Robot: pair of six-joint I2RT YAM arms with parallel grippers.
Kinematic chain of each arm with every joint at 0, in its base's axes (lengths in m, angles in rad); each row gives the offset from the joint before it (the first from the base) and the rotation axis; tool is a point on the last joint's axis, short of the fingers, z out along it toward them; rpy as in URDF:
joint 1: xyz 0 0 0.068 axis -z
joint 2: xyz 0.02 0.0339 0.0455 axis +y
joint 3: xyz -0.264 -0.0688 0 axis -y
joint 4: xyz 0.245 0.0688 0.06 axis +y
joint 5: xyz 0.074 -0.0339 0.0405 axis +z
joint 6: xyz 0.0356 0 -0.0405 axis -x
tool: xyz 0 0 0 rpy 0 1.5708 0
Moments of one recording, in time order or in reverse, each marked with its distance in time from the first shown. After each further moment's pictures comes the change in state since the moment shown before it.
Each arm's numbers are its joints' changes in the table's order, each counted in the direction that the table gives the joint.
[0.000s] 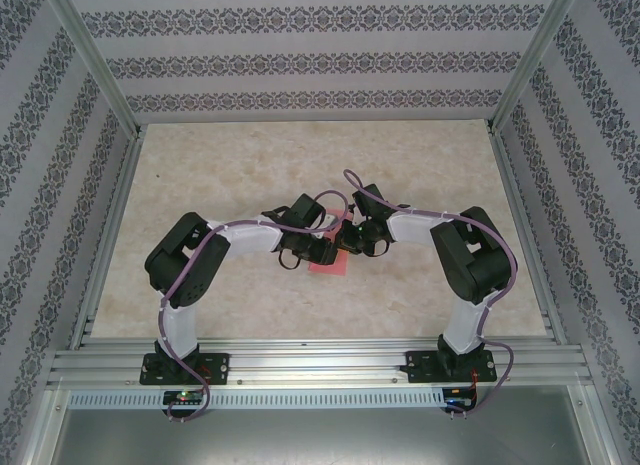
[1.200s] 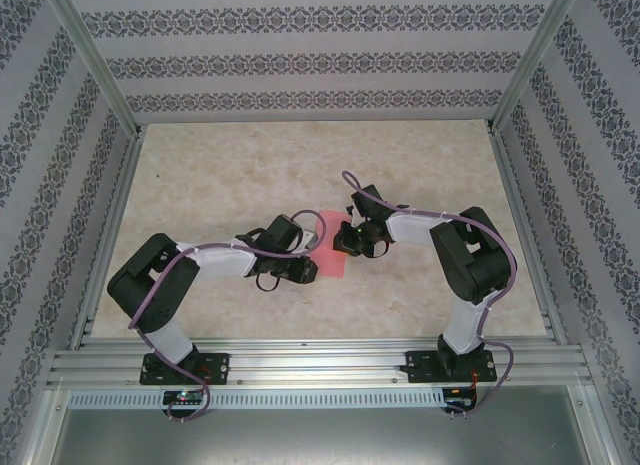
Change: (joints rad) left arm 0.000 -0.248 -0.333 -0.108 0.050 0.022; right arm -0.001 0.002 0.000 0.015 0.019 0.012
